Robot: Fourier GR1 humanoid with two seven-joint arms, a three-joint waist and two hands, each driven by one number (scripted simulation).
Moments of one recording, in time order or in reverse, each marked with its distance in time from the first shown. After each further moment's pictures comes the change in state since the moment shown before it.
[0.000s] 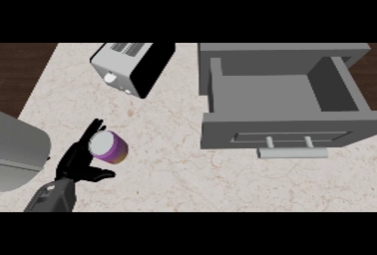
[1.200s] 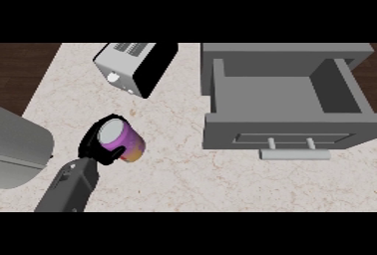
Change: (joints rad) left arm -0.110 -0.094 0.003 -0.059 0.105 -0.109 0.068; right arm 0.012 0.010 -0.029 -0.037 -0.065 -0.006 0.057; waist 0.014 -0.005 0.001
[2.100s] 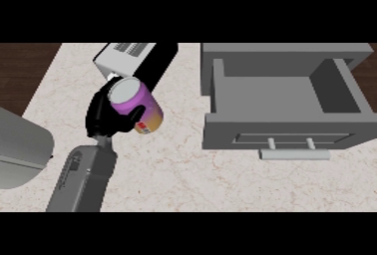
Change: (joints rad) left arm 0.051 -0.142 -0.155 -0.664 0.099 0.580 0.317; right arm 0.063 0.013 0.038 -0.071 -0.019 -0.046 0.008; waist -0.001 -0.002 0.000
